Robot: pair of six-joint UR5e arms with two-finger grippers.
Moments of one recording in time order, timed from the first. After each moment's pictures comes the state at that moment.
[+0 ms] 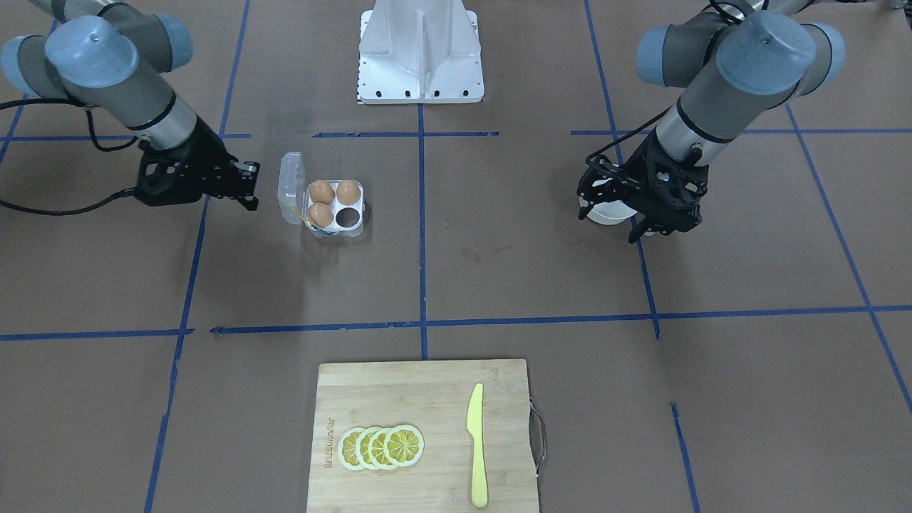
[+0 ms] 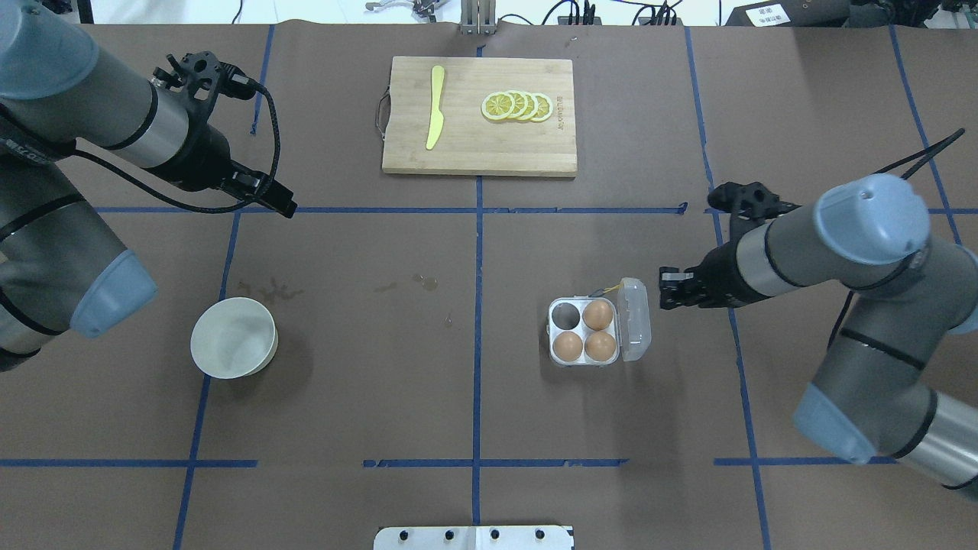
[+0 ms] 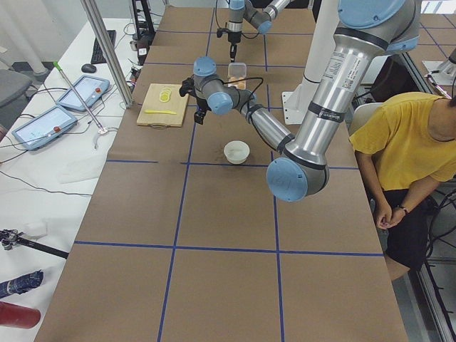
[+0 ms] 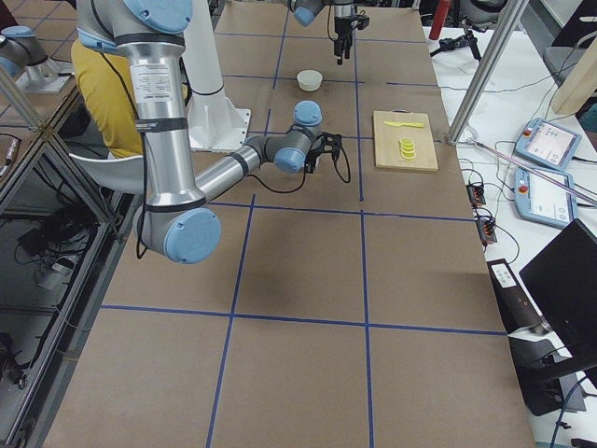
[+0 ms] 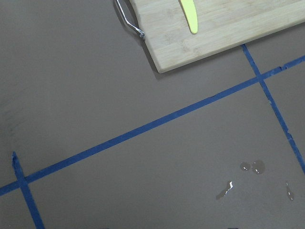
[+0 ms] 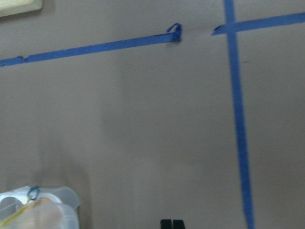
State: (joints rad) left arm -0.88 -1.97 -1.82 -1.82 -2.19 -0.64; right arm 0.61 -1.36 1.89 -1.09 2.02 1.39
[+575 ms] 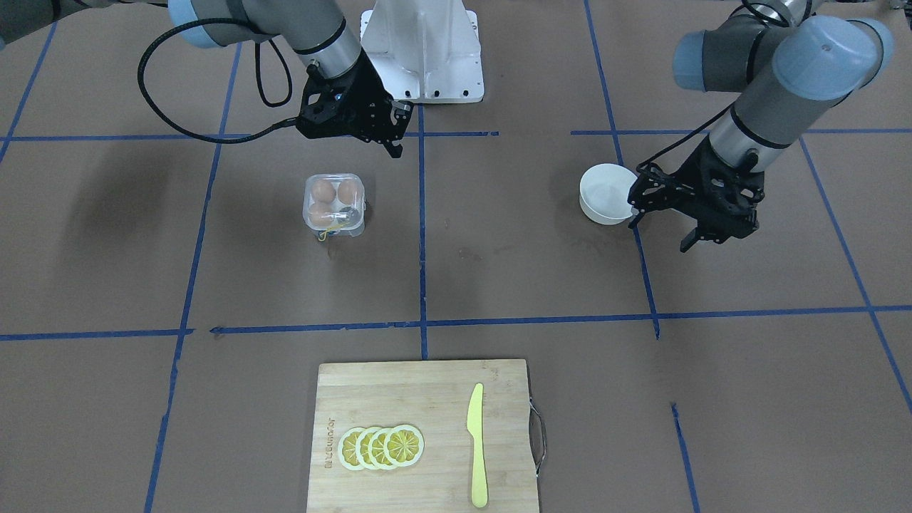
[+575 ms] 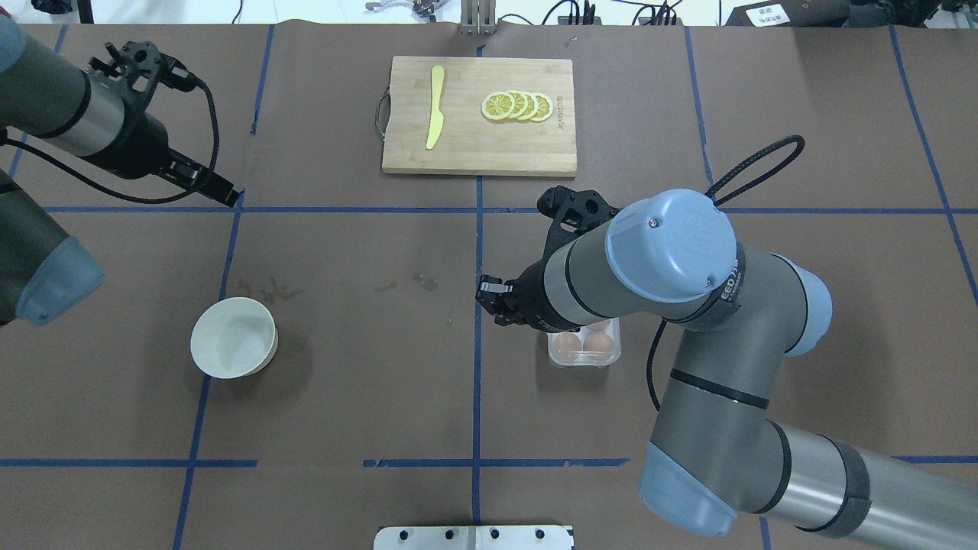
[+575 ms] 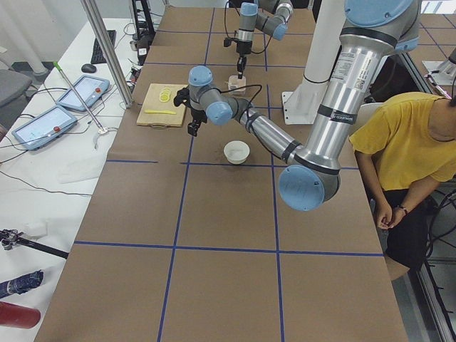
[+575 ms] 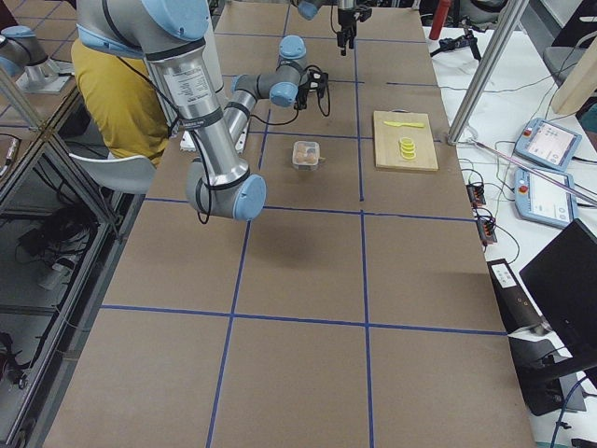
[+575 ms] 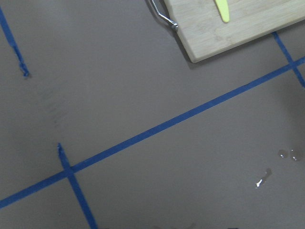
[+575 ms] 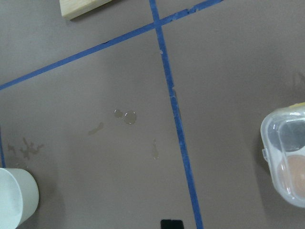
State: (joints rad) left arm -0.97 -1.87 -1.83 -1.82 -2.19 -0.47; right arm 0.46 -1.01 1.96 -1.40 1.87 1.59
